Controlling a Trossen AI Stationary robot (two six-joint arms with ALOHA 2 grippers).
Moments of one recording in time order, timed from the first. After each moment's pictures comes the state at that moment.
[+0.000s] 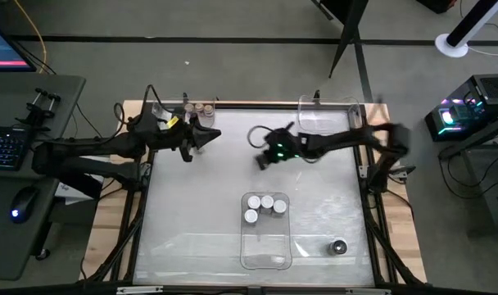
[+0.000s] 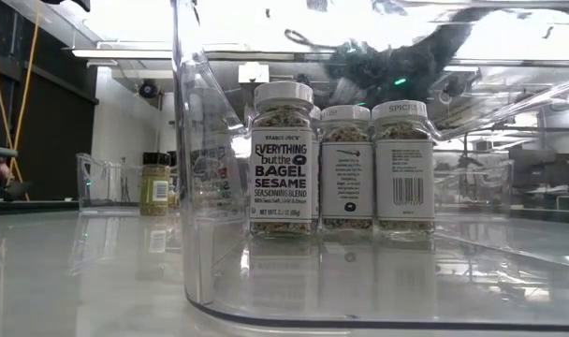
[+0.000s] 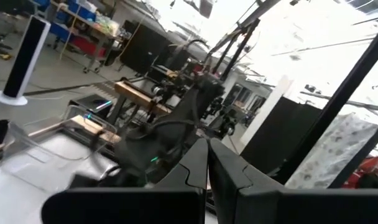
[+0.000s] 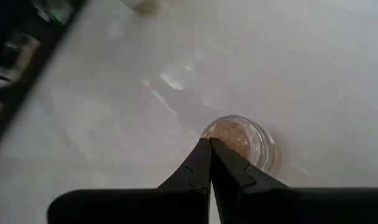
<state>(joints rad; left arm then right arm) 0.18 0.92 0.70 0.37 0.08 -0.52 -0.23 1.76 0.91 0.08 -0.08 0.72</state>
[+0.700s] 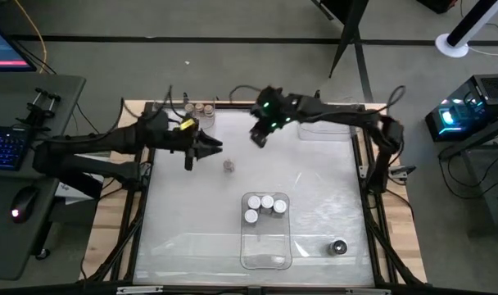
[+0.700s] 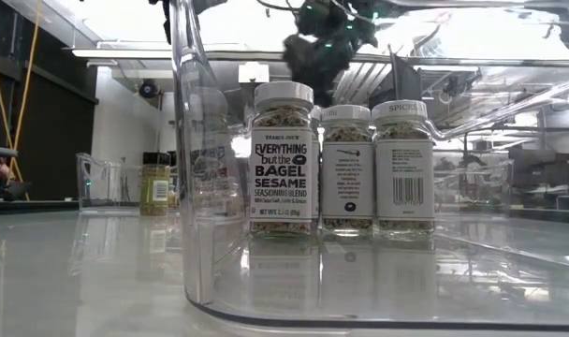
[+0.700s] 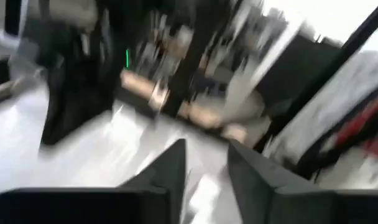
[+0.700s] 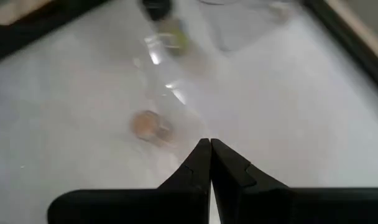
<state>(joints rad) 0.18 0.94 0.82 -0.04 0.19 -0.43 -0.36 1.83 1.59 -0.61 -0.20 0.15</state>
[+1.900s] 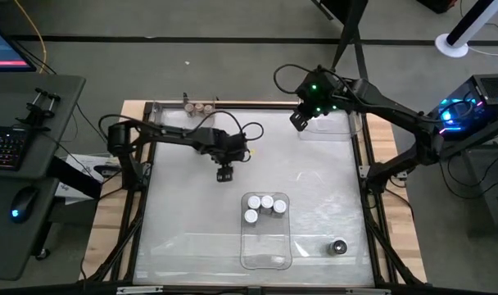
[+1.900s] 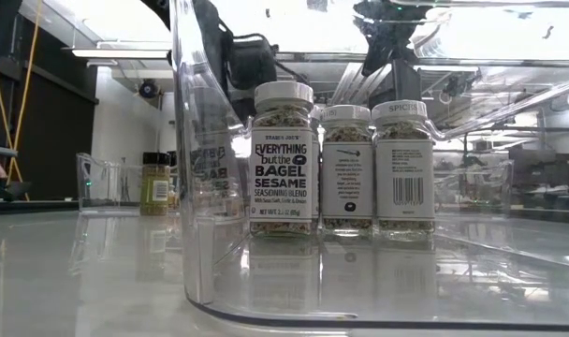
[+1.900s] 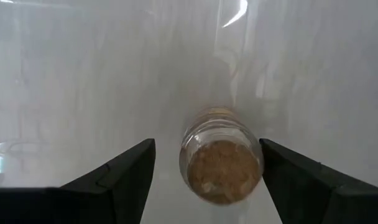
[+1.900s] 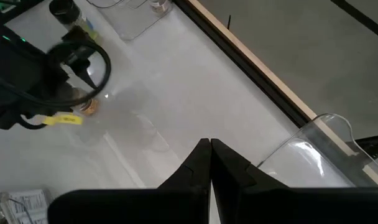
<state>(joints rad) 0.20 1.82 1.20 -0.73 -0.08 0.14 -0.48 1.44 1.55 -1.02 0.05 0.17</state>
